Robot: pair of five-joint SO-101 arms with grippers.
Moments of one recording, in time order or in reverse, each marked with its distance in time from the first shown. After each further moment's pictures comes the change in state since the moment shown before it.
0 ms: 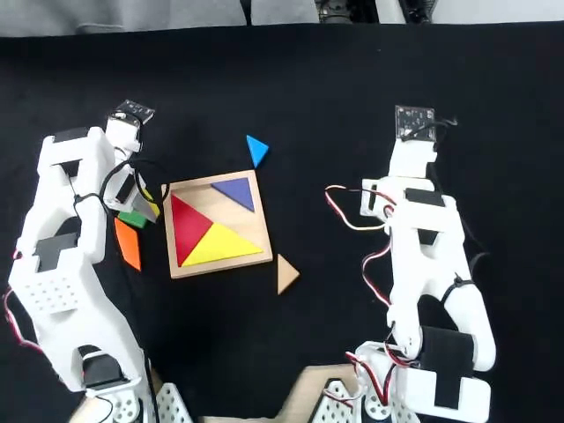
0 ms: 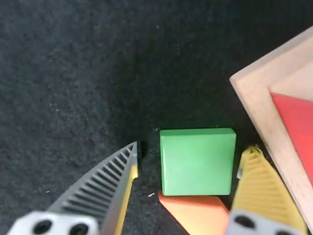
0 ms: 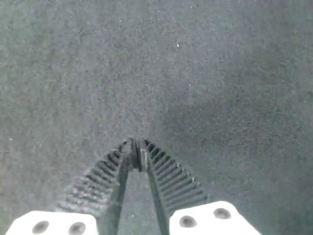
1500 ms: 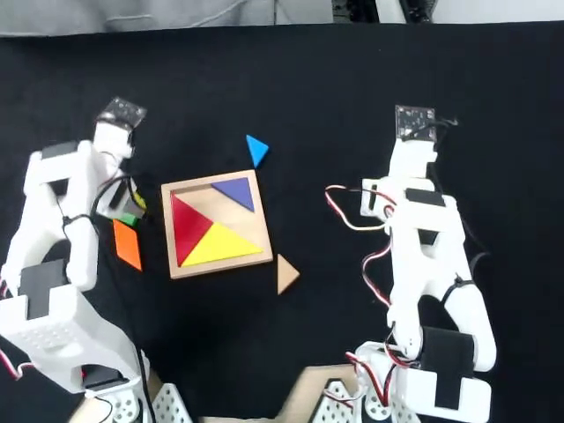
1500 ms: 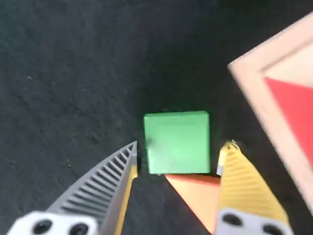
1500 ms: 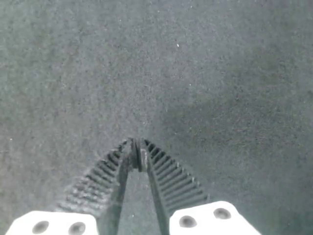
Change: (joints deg) left arm -1.5 -15.7 17.9 -11.2 -2.4; right arm 0.0 0.0 0.0 0.0 0.0
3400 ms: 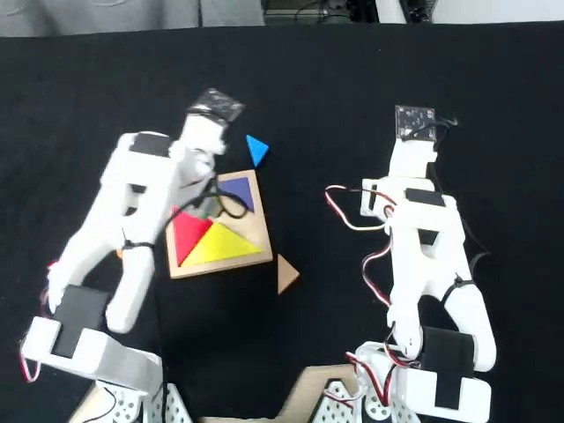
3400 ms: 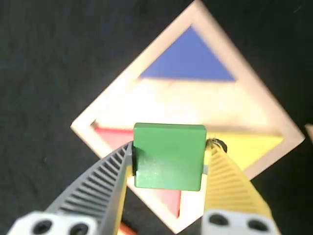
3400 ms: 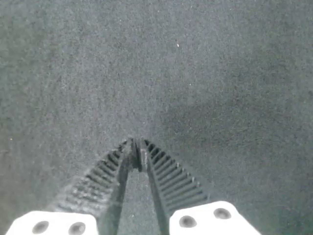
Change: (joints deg) left arm 26.3 -10.4 -1.9 11.2 18.3; right arm 0.0 0.0 0.0 0.0 0.0
